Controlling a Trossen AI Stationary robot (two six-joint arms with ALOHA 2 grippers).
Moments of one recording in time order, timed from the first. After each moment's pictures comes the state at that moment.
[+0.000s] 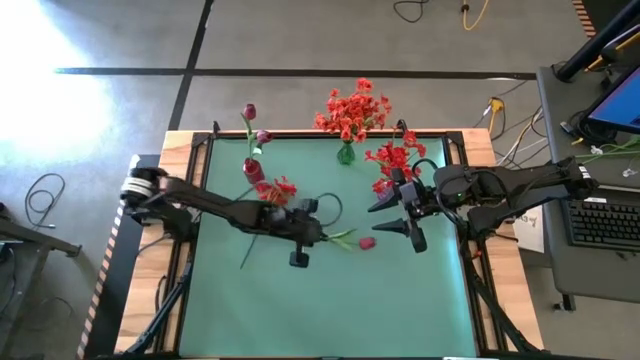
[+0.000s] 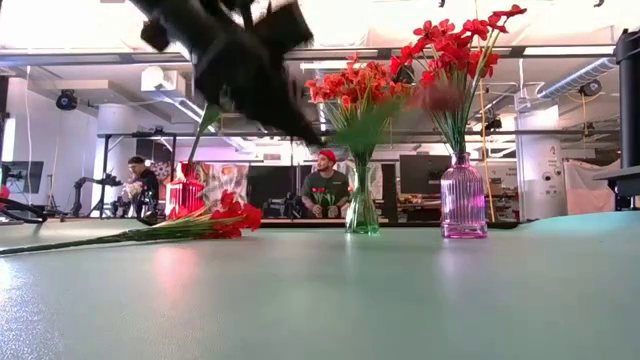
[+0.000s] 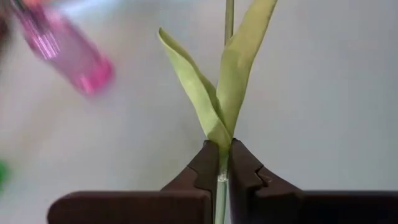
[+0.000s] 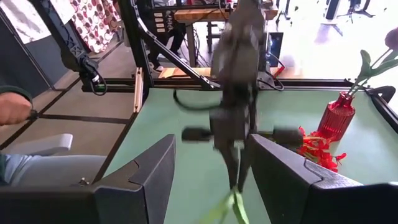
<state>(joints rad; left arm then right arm) -0.13 1.62 0.97 -0.03 -0.11 0.16 0.16 1.06 1.09 -0.32 -0.05 0.09</state>
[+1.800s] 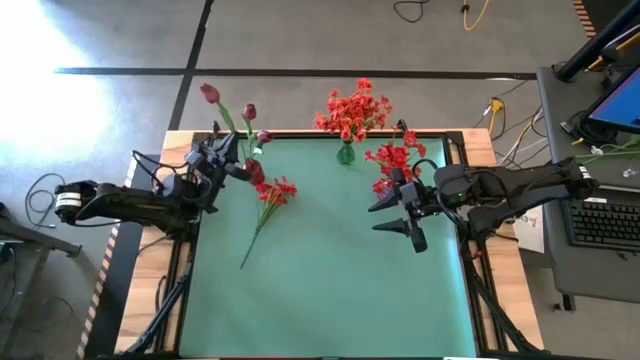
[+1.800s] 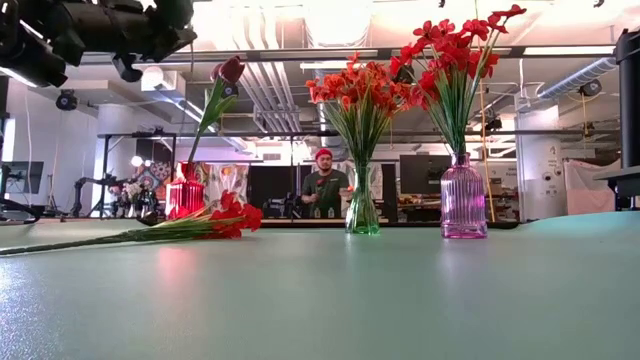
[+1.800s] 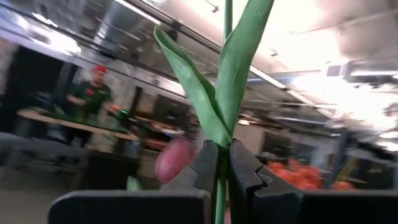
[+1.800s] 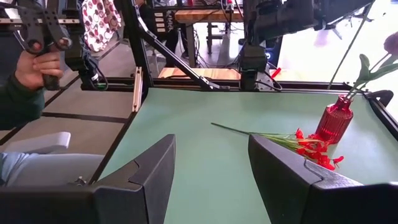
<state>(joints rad) 0.14 0.90 0.25 1.33 -0.83 0.18 0.16 1.06 1.09 -0.32 -0.05 0.07</state>
